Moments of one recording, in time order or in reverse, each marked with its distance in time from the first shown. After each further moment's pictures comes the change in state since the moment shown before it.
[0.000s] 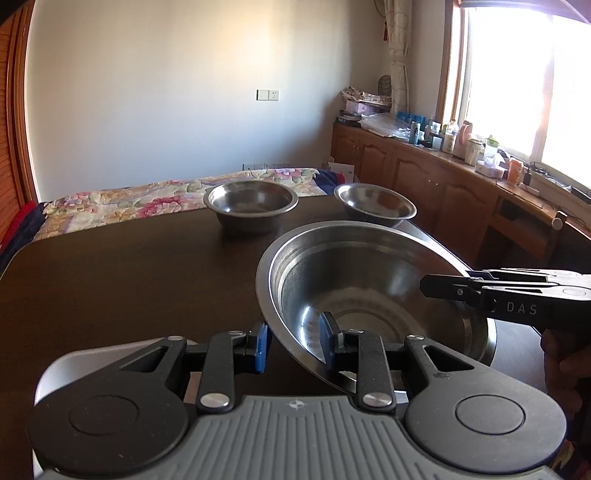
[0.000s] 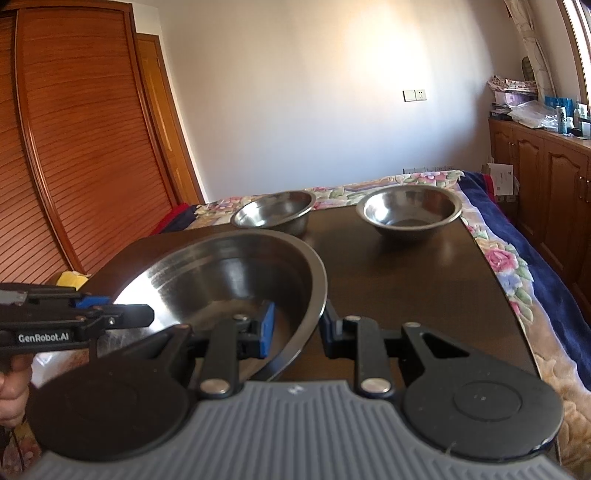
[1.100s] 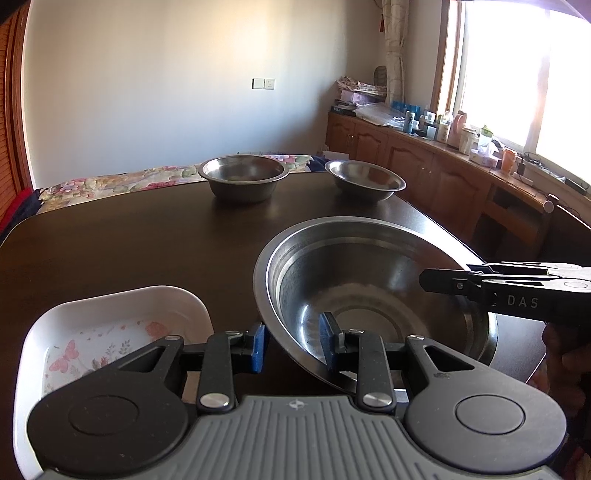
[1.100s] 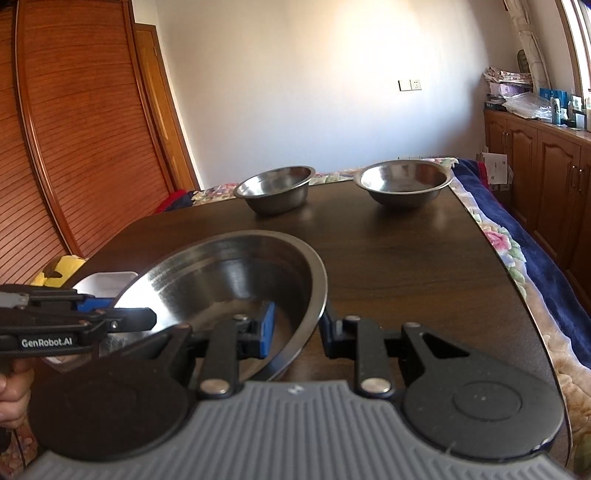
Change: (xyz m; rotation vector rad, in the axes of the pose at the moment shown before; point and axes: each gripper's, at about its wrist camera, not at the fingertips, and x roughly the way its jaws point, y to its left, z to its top) left arm 0.002 -0.006 -0.024 0.001 0.028 -0.020; right arm -0.011 0.002 -0.021 -0.007 0.029 -0.011
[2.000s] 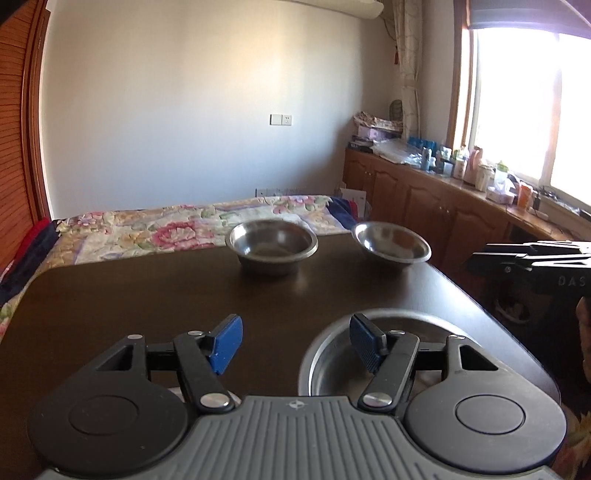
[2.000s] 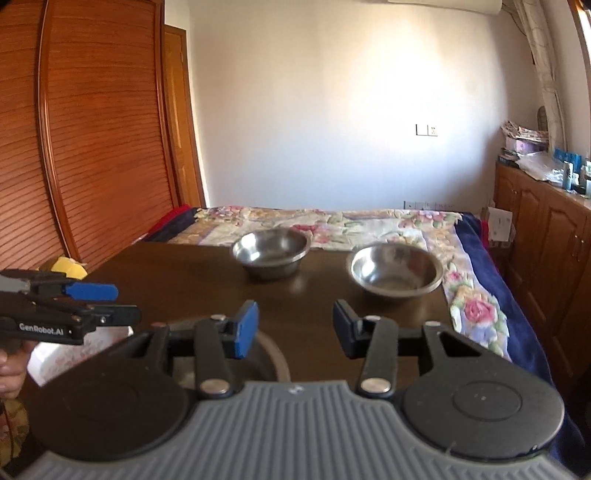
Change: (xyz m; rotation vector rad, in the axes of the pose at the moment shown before) left arm -0.010 0.020 0.059 -0.016 -0.113 0.058; right arm -0.014 -0.010 0.077 -0.142 -0.073 0.005
